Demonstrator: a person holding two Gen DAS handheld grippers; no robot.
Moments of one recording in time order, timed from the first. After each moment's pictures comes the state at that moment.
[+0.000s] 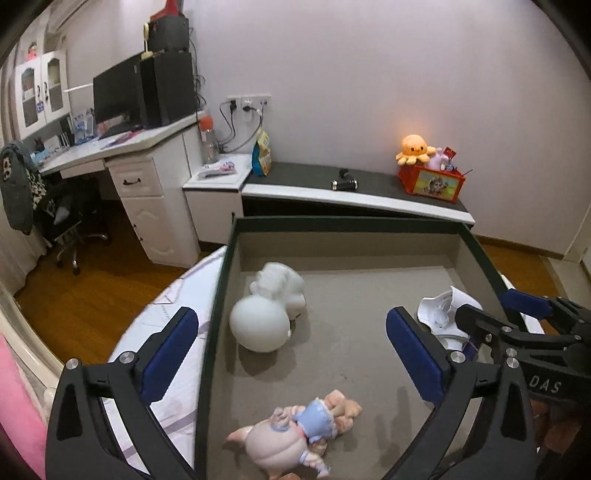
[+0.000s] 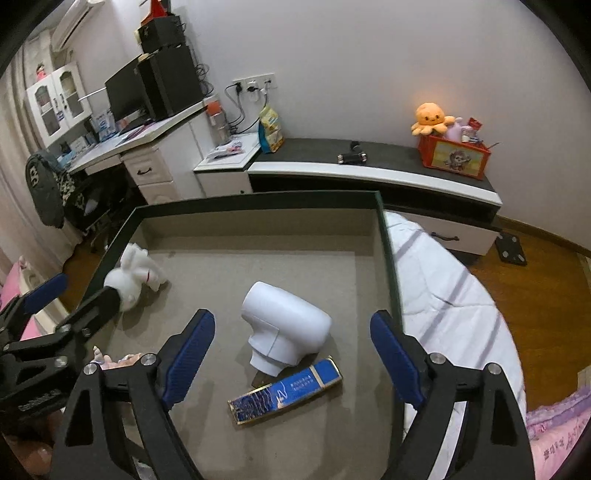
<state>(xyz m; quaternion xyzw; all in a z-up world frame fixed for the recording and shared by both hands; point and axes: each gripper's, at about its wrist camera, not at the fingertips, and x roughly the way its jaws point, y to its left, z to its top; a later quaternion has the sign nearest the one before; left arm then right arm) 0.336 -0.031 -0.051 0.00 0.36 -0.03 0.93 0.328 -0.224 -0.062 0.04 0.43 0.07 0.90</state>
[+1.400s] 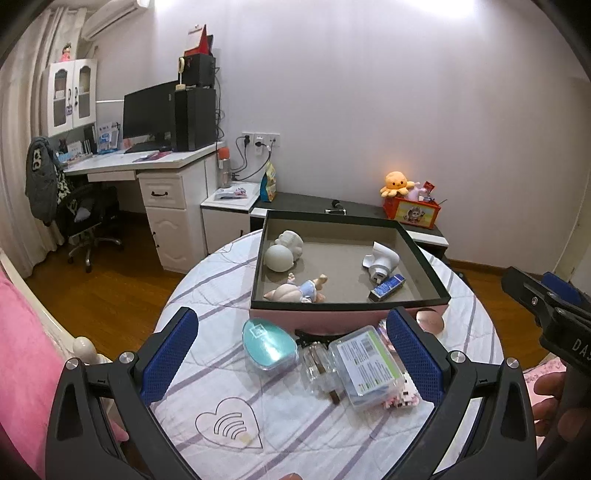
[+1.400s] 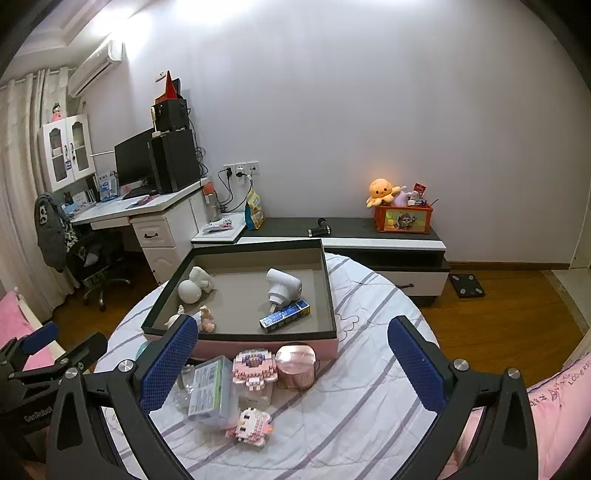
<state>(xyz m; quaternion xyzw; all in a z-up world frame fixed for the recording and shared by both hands) 0.115 -0.003 0.008 -0.03 0.29 -0.03 0.96 0.118 -0.226 0.025 0.04 0.27 0.01 0.96</state>
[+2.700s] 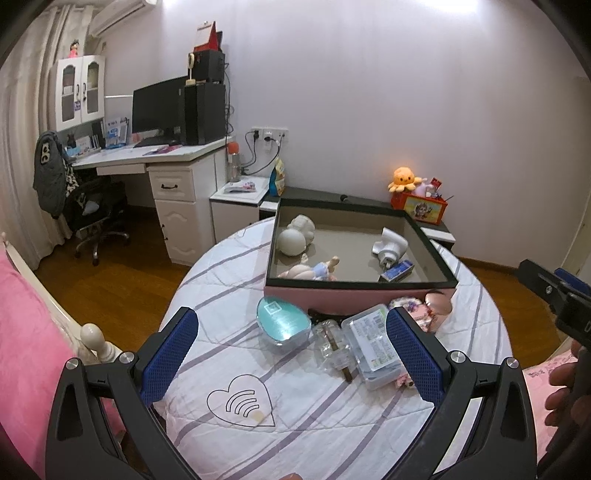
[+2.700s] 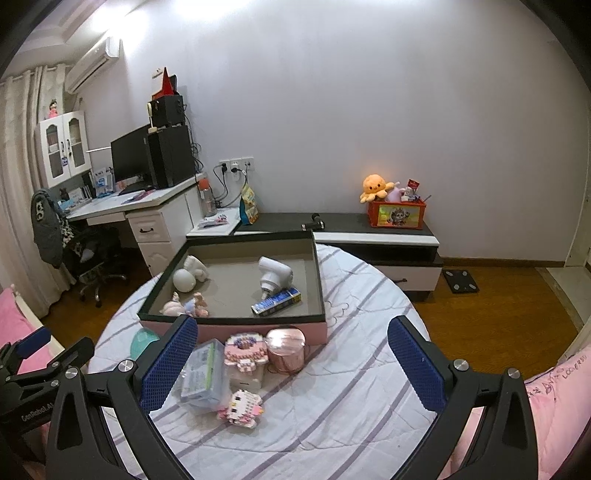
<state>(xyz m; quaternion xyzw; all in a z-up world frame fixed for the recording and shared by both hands) 0.096 0.009 -0.001 -0.03 0.30 -0.01 0.95 0.104 -0.235 0.017 0.04 0.29 0.00 0.96</state>
